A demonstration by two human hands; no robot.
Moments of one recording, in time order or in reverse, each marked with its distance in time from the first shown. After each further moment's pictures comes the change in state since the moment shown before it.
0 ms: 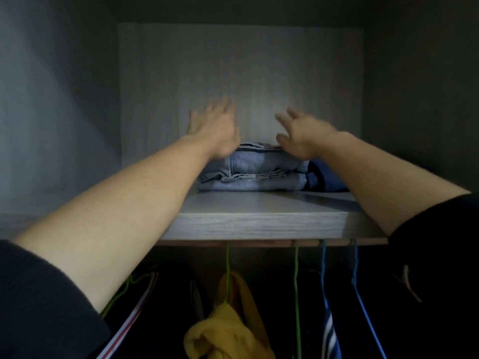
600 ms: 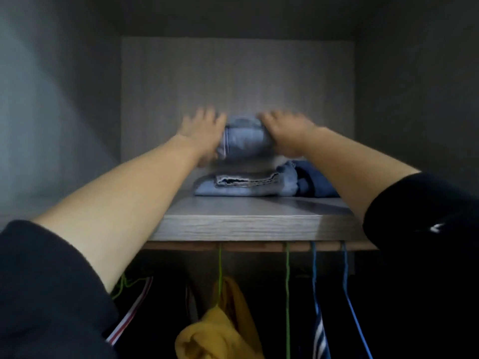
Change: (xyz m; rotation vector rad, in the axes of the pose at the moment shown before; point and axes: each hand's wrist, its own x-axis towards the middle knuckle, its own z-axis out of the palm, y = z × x) left_hand 0.000 -0.002 -0.005 0.340 -0.004 0.068; right_hand 0.002 -0.005 -0.015 -0.246 0.121 -0.189
